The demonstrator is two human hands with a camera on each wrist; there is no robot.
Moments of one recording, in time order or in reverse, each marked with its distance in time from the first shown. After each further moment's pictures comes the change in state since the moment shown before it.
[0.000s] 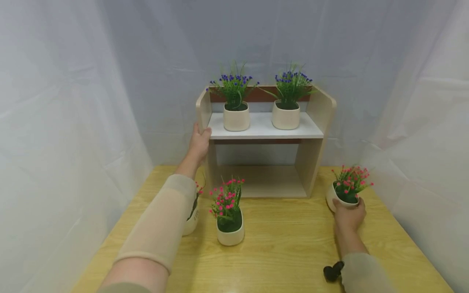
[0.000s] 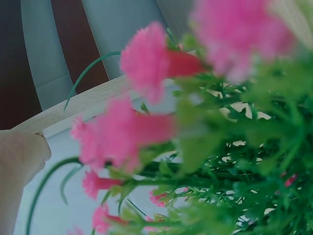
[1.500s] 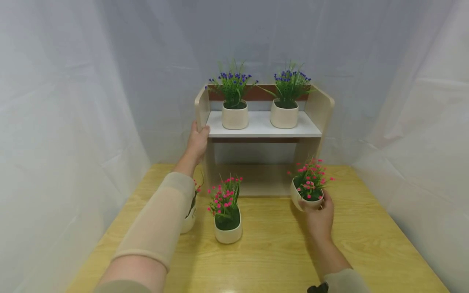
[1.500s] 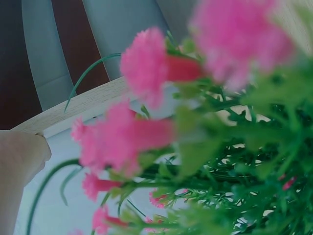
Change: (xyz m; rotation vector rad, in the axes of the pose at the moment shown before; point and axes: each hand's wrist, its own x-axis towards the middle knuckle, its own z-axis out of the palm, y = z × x) left_hand -0.002 0.003 0.000 -0.010 -0.016 -0.029; right_hand -0.098 -0.021 0.032 -0.078 -0.313 -0.156
